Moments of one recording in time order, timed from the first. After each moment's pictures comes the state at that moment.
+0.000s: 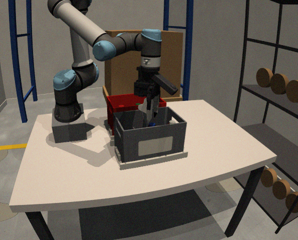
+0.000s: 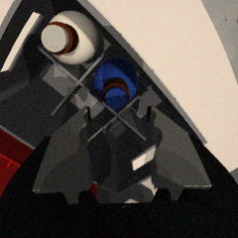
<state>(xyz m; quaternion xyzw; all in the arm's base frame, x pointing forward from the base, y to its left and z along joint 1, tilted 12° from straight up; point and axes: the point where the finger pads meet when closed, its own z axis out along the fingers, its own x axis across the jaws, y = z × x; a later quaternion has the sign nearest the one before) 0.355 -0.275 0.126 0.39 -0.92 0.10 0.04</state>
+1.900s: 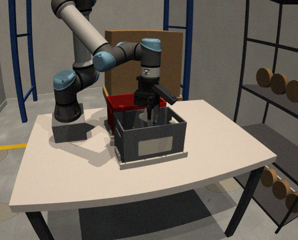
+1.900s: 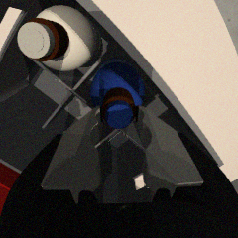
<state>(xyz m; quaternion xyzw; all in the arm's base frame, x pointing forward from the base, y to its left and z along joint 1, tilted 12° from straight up) 0.356 -0.284 0.087 0.39 -0.92 0.10 0.04</state>
